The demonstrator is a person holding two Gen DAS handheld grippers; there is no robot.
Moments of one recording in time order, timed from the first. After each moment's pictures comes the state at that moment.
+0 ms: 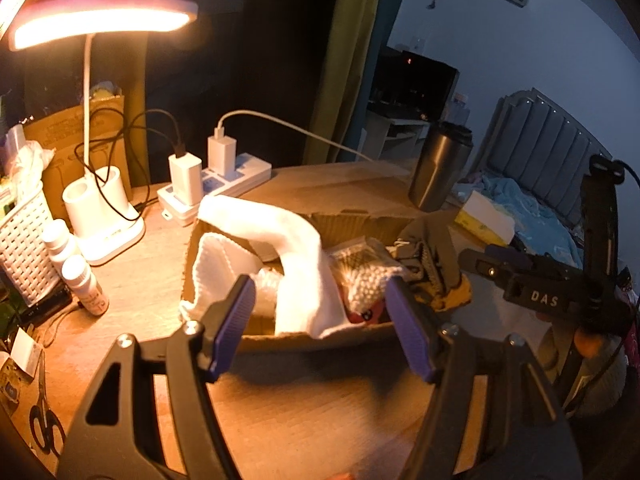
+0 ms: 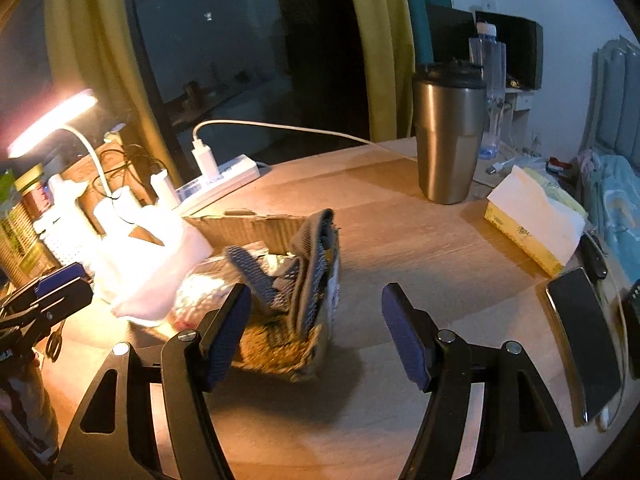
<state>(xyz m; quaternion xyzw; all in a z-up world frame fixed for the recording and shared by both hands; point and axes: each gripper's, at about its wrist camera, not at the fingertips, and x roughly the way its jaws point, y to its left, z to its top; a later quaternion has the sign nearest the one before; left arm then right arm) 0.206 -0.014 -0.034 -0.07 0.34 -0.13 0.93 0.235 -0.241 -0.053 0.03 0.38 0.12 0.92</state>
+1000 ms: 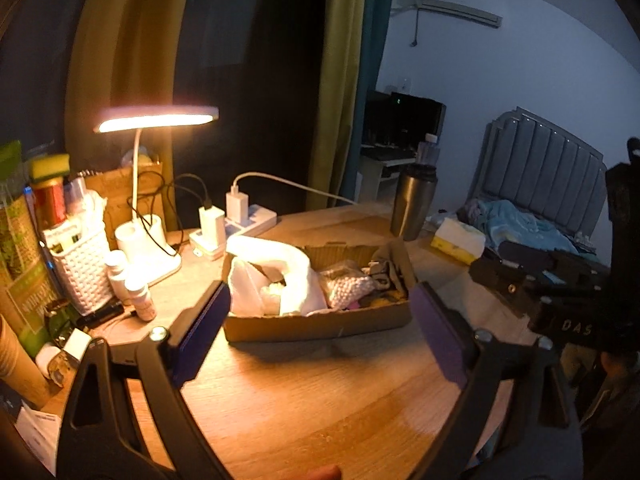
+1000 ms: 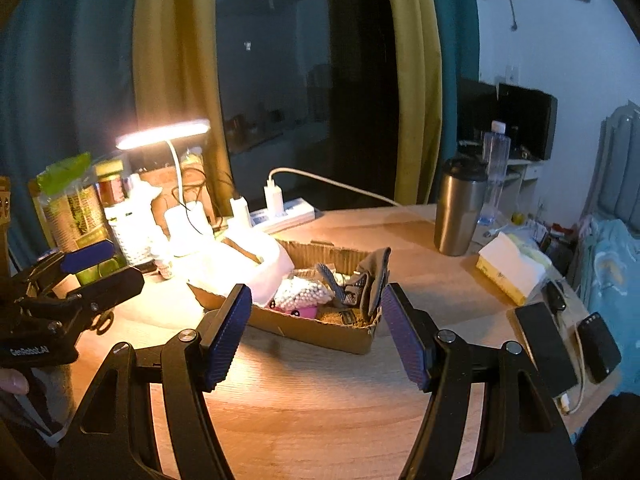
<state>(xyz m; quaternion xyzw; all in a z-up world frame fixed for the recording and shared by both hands) 0.105 -0.009 0.024 -0.05 0.25 -0.12 0.96 0.113 -0.207 0.025 -0.02 0.28 0.16 0.95</state>
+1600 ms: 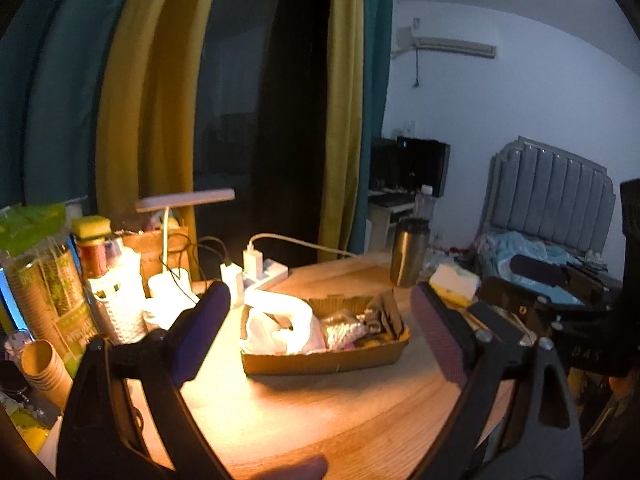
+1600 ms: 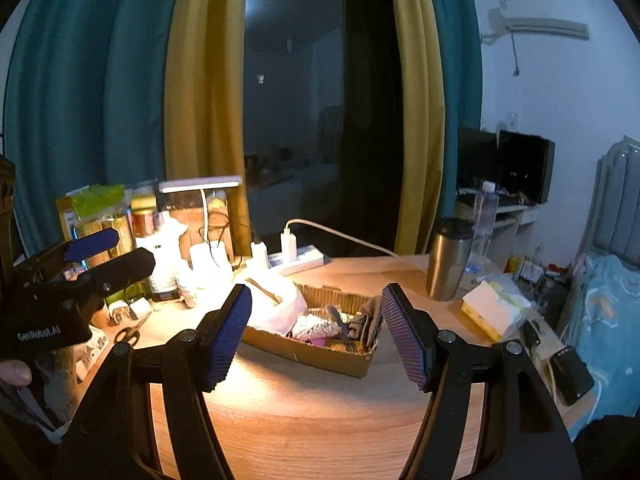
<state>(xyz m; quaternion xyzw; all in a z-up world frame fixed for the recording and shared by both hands) 0.045 -0.018 0.090 -0.04 0.17 -0.08 0.98 0.053 -0.211 0.084 -0.03 0.20 0.17 0.96</state>
